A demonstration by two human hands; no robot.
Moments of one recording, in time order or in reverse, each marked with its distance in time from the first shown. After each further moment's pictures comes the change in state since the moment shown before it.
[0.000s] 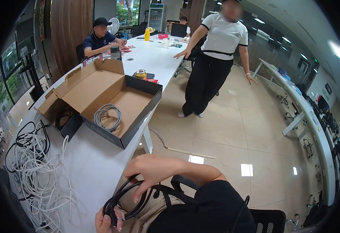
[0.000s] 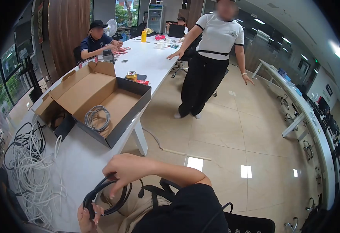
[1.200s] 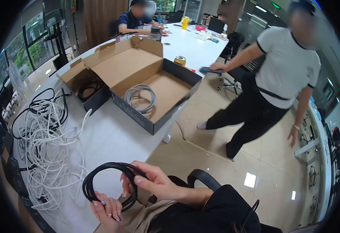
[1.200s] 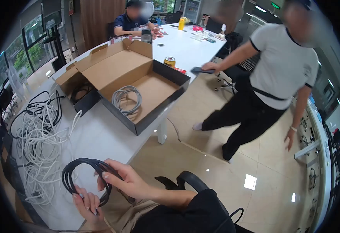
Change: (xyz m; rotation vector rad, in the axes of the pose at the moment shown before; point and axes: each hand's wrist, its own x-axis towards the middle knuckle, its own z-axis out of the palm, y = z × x) left_hand 0.005 -0.027 -0.003 -0.418 0.706 0.485; right_hand 0.043 -0.020 0.084 1.223 0.344 -0.078
